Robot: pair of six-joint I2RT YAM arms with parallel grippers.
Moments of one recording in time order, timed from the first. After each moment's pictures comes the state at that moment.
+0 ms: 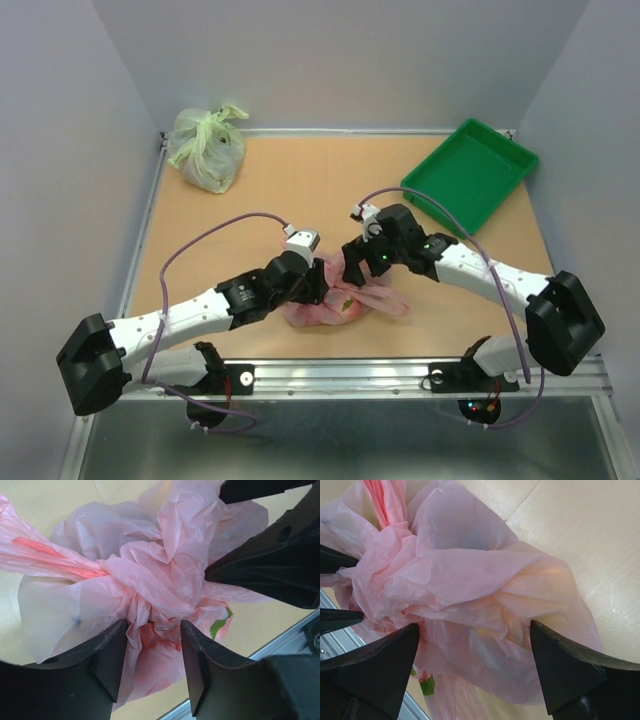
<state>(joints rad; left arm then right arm) -0.99 1.06 0.63 -0.22 -0.22 -0.60 0.69 1.39 0.88 -0.27 -0.29 0.15</state>
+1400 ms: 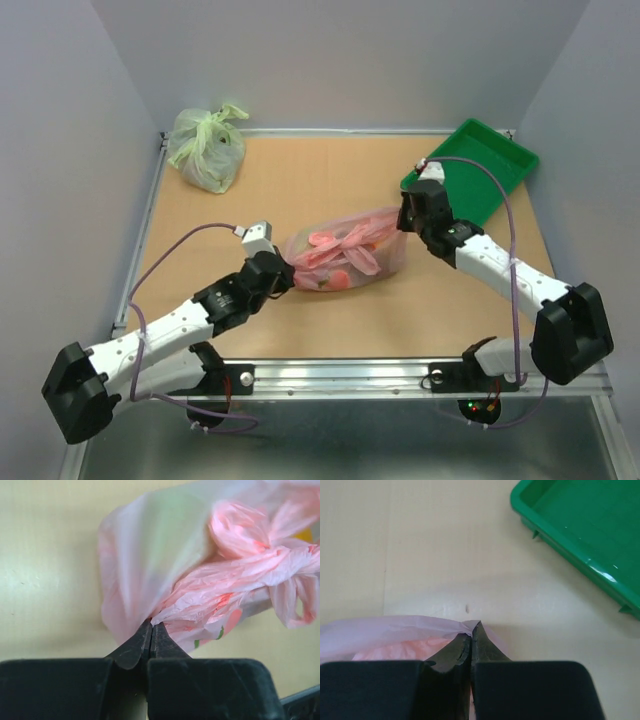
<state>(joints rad) -0.90 0.91 0.52 -0.23 -0.44 -0.85 0.53 1.34 0.93 -0.16 0.35 0.38</state>
